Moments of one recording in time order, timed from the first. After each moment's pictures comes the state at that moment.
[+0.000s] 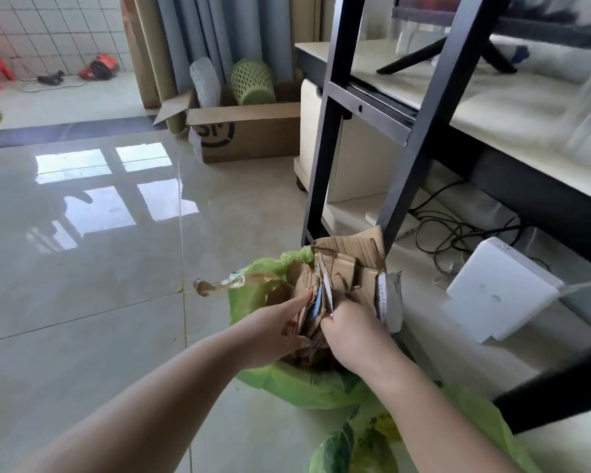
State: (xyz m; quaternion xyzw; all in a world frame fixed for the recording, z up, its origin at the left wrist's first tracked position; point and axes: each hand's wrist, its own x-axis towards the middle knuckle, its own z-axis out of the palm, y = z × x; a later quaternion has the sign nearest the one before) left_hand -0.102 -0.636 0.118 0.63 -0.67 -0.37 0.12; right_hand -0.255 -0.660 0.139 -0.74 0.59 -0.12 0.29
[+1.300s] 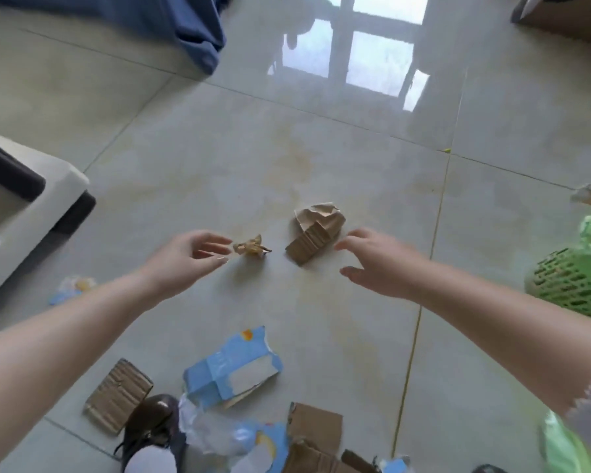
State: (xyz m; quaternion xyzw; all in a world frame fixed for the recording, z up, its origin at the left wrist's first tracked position) left_hand 0.159 -0.160 0.057 0.84 -0.20 -0.33 0.37; right_hand 0.006 -0.413 0.060 -0.97 0.11 0.17 0.16
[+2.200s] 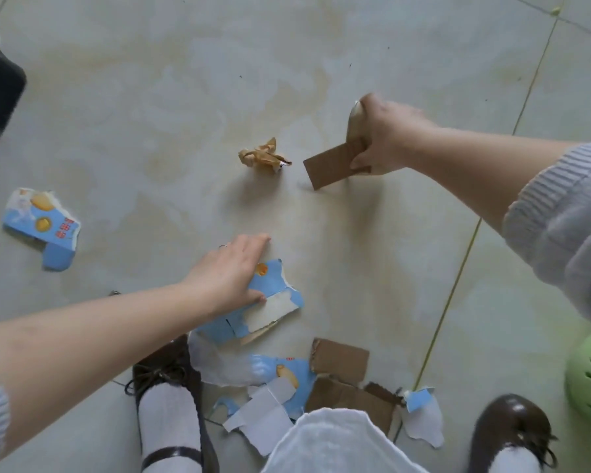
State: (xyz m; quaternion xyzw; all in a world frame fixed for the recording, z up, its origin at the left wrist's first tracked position) left_hand 0.103 -0.136 -0.071 0.84 -0.37 -0.40 0.00; right_hand 0.116 -0.440 -0.052 -0.94 0.22 0.25 0.10
